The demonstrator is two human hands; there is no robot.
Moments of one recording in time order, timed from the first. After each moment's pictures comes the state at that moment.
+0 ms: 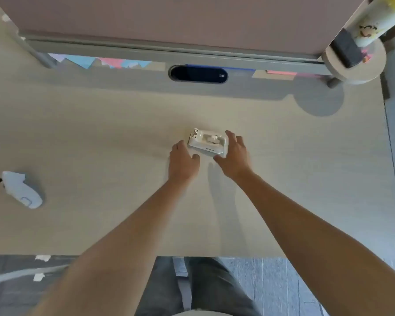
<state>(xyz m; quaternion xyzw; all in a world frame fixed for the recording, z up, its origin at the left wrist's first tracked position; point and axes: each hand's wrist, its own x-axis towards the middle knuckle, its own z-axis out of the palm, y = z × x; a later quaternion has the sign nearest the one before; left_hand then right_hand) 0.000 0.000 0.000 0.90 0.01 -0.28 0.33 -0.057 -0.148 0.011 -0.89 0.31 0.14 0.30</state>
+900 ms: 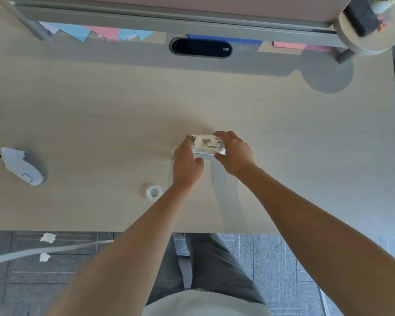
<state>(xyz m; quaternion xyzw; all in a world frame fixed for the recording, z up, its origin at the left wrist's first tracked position) -0.067 0.032 -0.021 0.89 -0.04 -0.26 0.37 -0.103 -0.125 -0.002 -0.93 0.20 0.16 0.26</state>
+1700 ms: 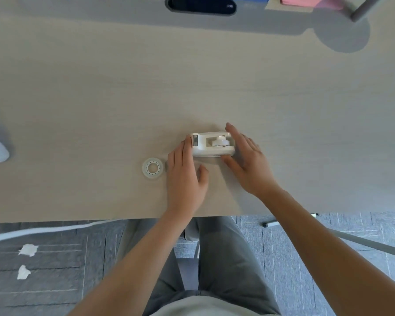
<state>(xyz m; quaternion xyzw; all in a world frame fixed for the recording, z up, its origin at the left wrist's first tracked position) -0.165 0.103 -0.075 0.92 -0.17 -0.08 0.35 -0.219 -0.076 -0.065 -0.93 0.14 -0.02 0.34</state>
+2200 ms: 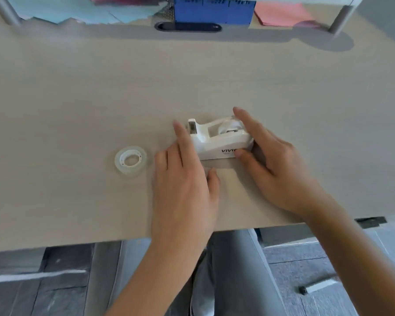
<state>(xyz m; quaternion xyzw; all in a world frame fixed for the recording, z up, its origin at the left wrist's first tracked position) -0.202 0.118 -0.109 0.92 -0.24 0.07 0.29 -0.257 -0.061 -0.109 -0.94 0.07 -0.17 0.29</state>
